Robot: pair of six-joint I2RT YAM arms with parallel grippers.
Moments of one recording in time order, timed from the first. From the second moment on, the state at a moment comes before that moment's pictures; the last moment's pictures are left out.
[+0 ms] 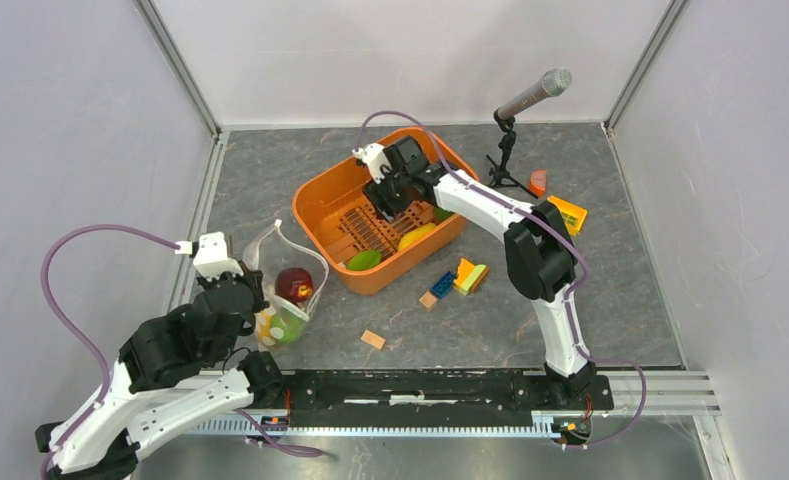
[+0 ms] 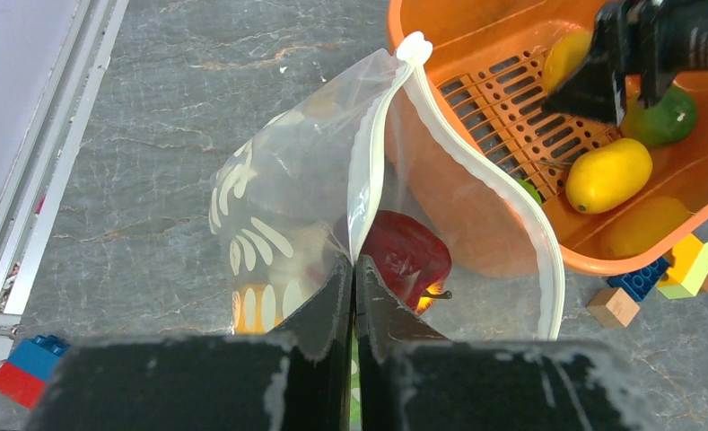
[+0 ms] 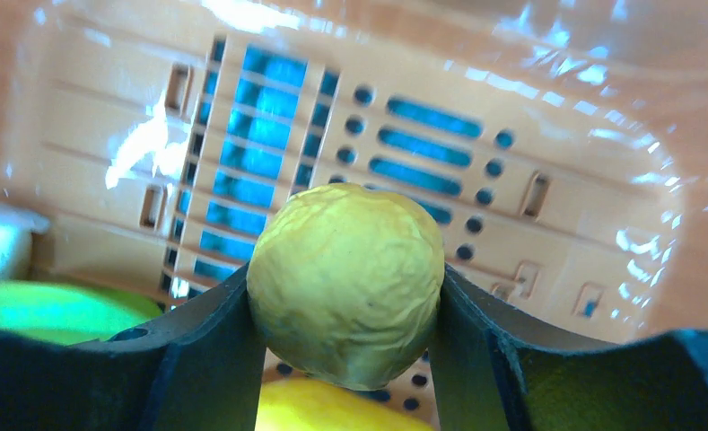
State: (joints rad) left arm -0.95 0.43 0.94 -1.13 -0.89 -0.70; right arm 0.69 2.16 1.81 -0.54 -0.15 -0.20
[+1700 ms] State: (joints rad) left arm -0.95 0.44 0.95 -1.07 -0.52 -0.73; right arm 1.20 1.61 1.23 0.03 -0.30 -0.20
